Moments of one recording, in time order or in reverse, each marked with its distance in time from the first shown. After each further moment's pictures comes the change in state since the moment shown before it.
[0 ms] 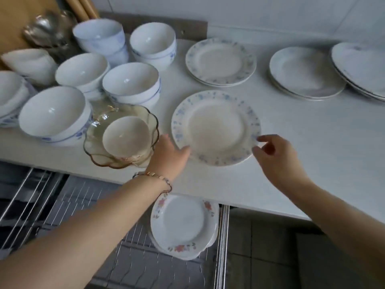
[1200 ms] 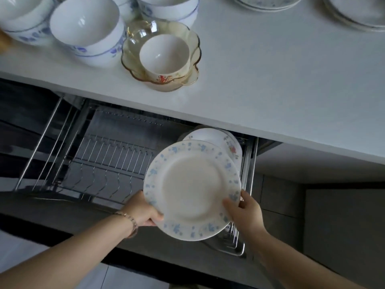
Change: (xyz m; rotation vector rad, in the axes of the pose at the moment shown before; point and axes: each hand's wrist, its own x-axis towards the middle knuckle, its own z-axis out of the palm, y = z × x) left_hand -0.113 -0.256 -0.049 -0.159 -0.379 -0.563; right_hand -0.194 0.106 0.159 0.409 -0.287 0.493
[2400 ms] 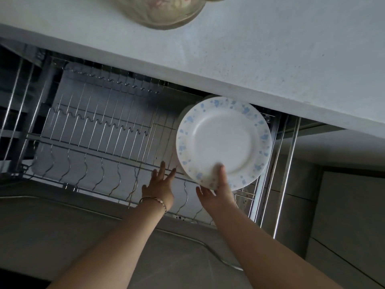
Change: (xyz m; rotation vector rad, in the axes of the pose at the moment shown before) left_hand 0.169 -0.044 0.039 0.953 0.016 0.083; right_hand 0.117 0.038 0.113 1.140 0.064 0.730
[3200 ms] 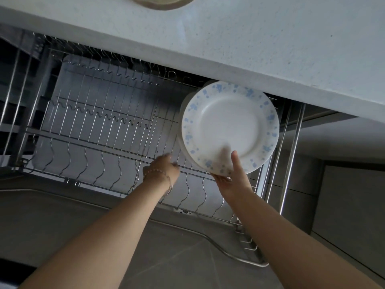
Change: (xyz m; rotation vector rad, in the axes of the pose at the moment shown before) left_hand -0.002 0.024 -0.037 -0.255 0.133 -0.086; right_hand 0.014 -0.031 -0.004 -0.162 0.026 -0.175
